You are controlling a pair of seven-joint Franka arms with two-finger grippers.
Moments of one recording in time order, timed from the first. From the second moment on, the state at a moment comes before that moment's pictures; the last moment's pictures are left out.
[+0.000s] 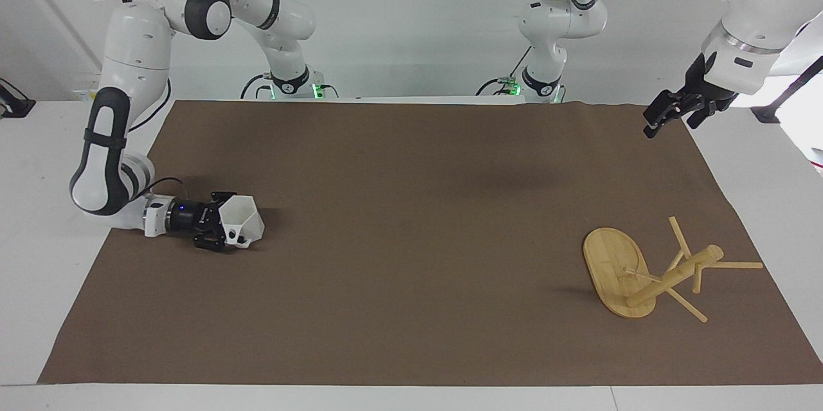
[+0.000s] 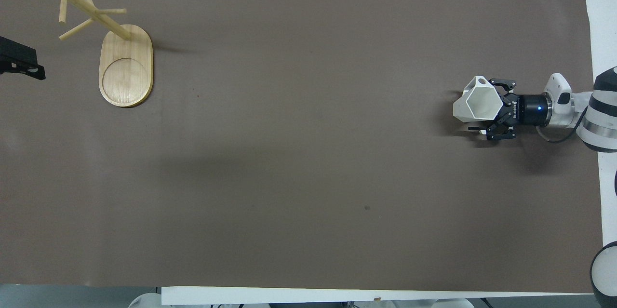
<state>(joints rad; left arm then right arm) -0.05 0.03 -0.04 -1.48 0.01 1.50 -0.21 -0.37 0.70 -0.11 -1.77 1.18 1.42 -2.62</state>
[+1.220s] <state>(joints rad) -0.02 0.03 -0.04 -1.50 0.00 1.50 -0.22 0.08 0.56 -0.11 -1.77 1.62 1.76 -2.28</state>
